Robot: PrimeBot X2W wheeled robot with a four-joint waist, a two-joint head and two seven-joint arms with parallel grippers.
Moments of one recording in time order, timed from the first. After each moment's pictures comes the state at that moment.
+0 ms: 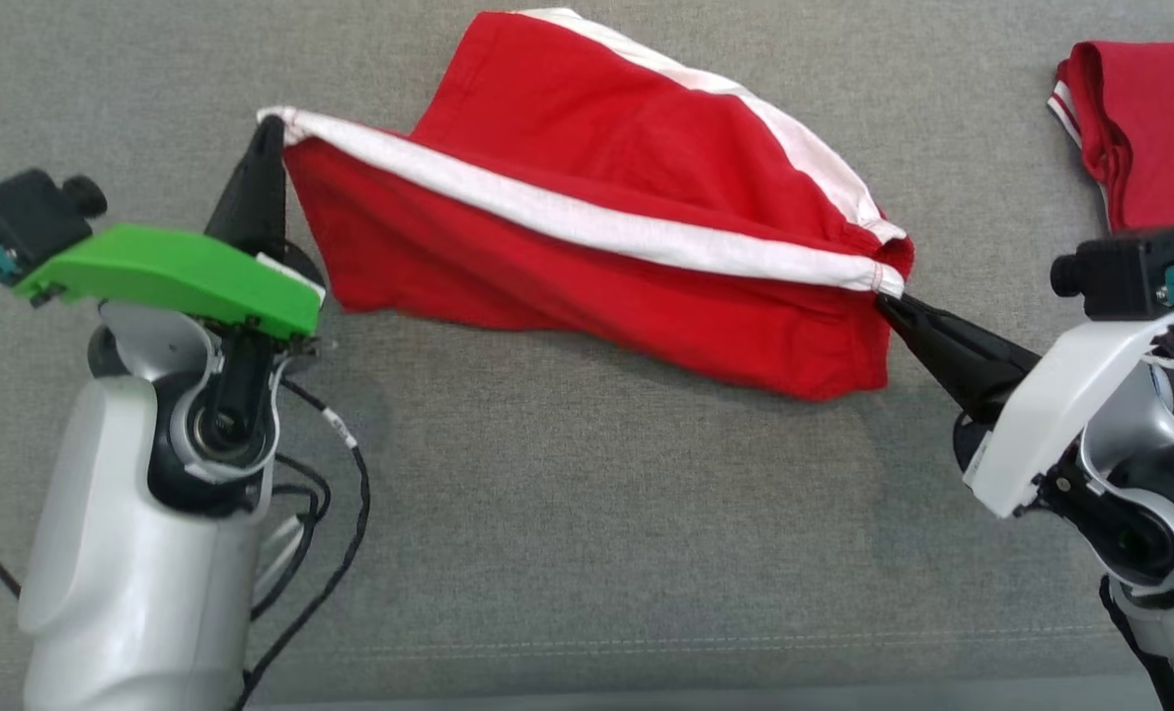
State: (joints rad) left arm -0.51 0.17 -0.19 0.04 -0.99 0.19 0.17; right arm -0.27 -0.37 0.14 -0.24 0.72 0.13 0.60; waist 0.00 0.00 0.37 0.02
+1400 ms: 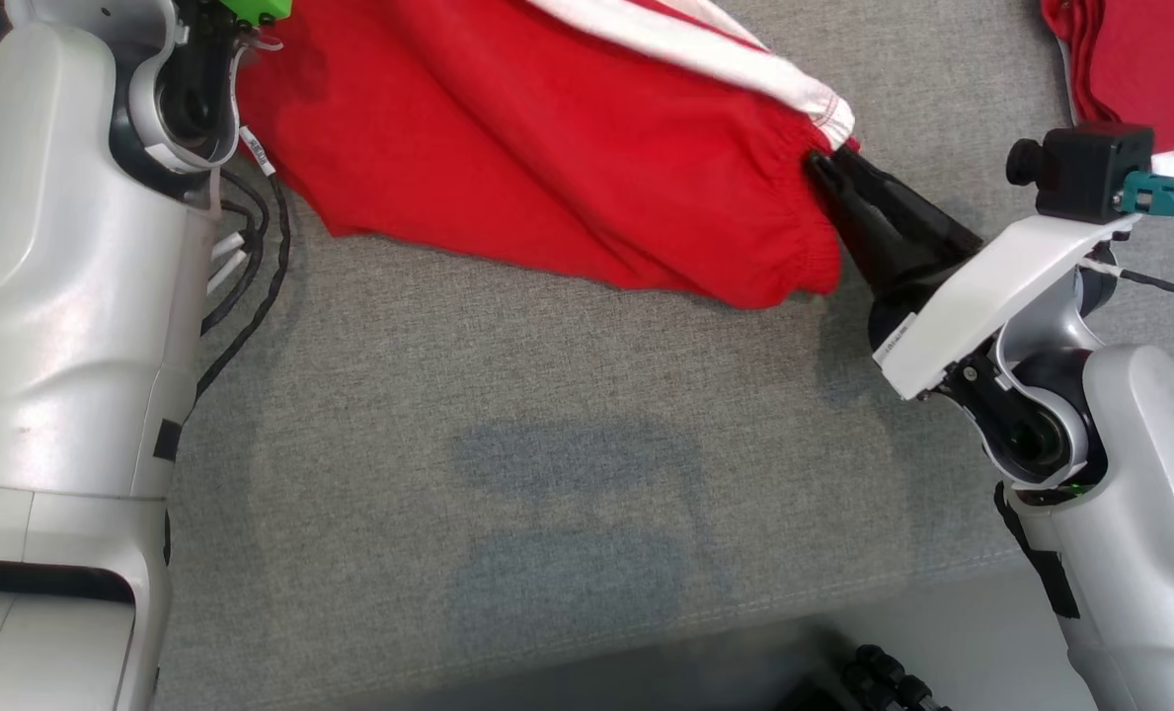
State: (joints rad) left arm -1.15 0.17 -0.31 0.61 -0.81 0.10 0.09; right arm -0.52 -0.22 0.21 -0.02 0.69 0.13 0.34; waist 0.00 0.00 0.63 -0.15
